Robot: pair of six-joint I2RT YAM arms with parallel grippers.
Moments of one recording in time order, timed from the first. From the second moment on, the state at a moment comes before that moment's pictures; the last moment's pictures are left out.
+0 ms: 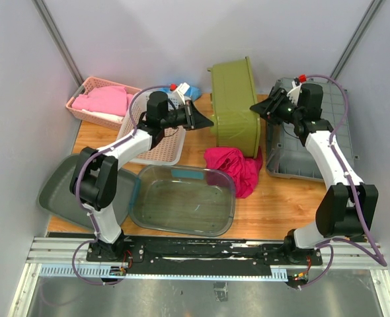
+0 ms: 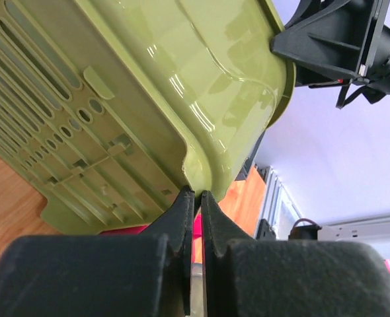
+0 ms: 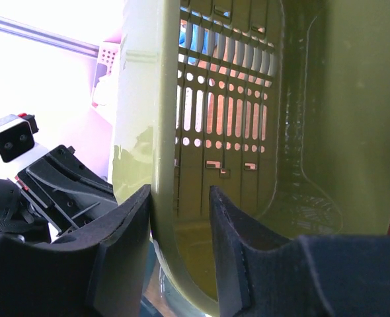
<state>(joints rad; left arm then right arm) -0.42 1.79 1.26 0.38 0.76 -0.72 0.04 1.49 1.27 -0.20 -0.54 0.74</state>
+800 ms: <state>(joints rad) -0.48 1.84 1.58 0.15 0.68 -0.66 0.05 1.47 1.25 -0.21 -0.32 0.69</state>
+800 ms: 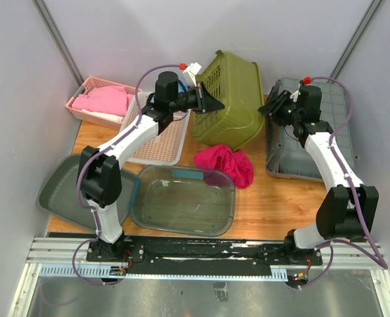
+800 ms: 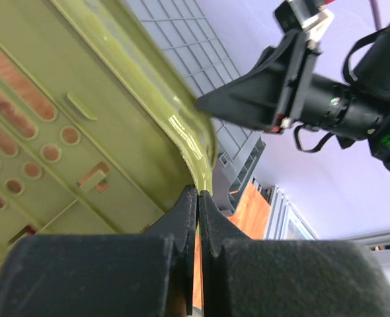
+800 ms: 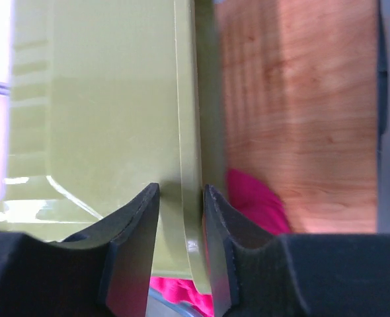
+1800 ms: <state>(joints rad) -0.63 2.08 1.92 0.02 0.57 -0.64 0.07 1.10 1.23 -0.58 -0.05 0.48</state>
